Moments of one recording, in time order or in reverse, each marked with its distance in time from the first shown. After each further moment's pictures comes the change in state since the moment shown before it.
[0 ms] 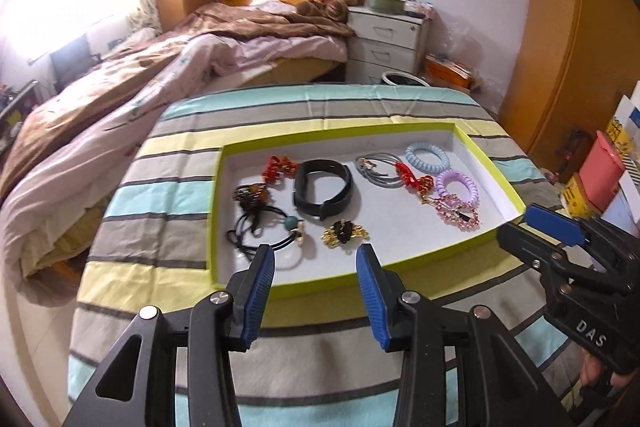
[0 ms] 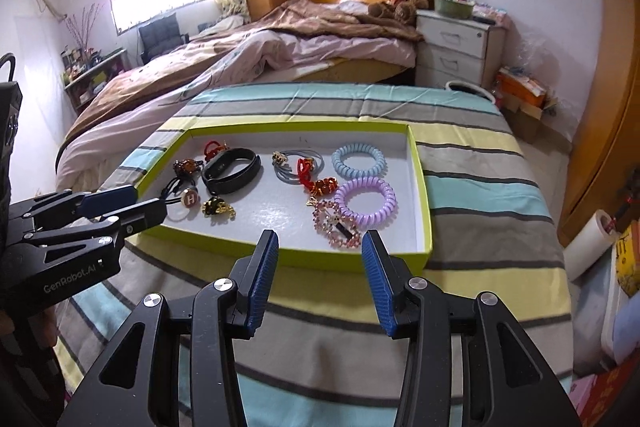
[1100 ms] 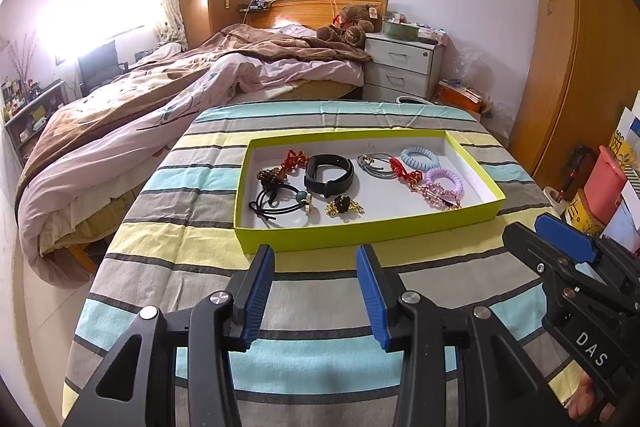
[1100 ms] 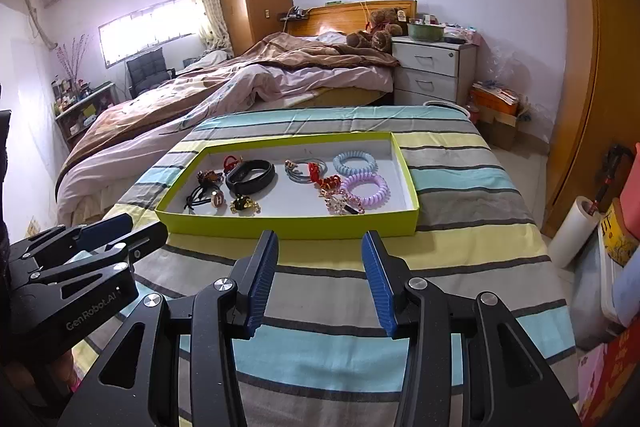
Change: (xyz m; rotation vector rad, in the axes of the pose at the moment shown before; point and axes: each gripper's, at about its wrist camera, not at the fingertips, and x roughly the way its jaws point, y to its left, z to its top) left arm -0.051 -0.007 -0.041 -0.047 -0.098 0.051; right arm -0.050 0.026 -0.035 0.068 -0.117 -0.051
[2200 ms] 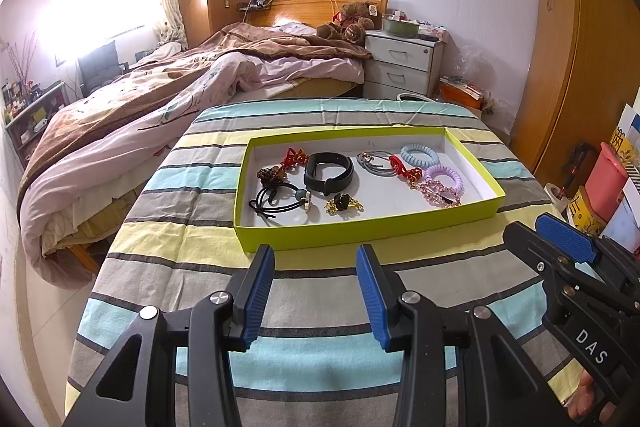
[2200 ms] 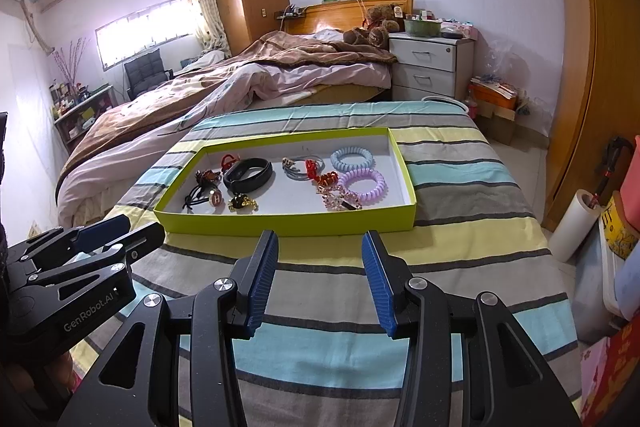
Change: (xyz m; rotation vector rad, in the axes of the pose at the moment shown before) left arm -0.002 0.000 0.000 0.006 0.011 0.001; right arm 0.001 -0.002 -0.001 0.014 0.007 0.000
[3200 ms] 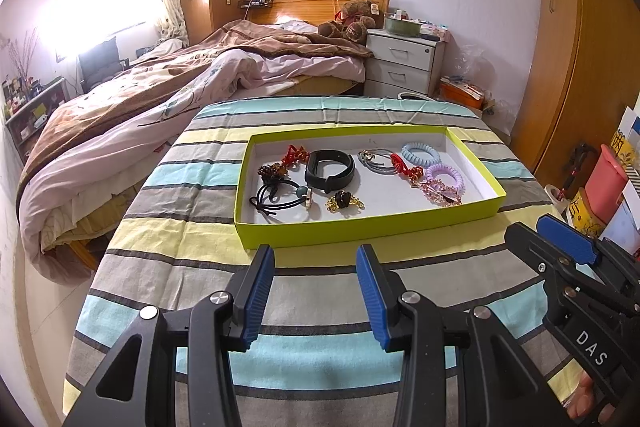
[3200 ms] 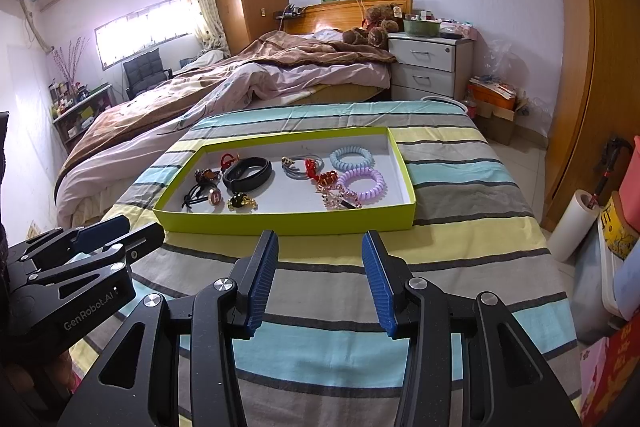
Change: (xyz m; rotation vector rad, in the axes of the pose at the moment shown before) left arm -0.001 0.002 -0.001 -0.011 0.012 0.000; right arm 0.000 -0.001 0.000 0.001 0.004 -0.003
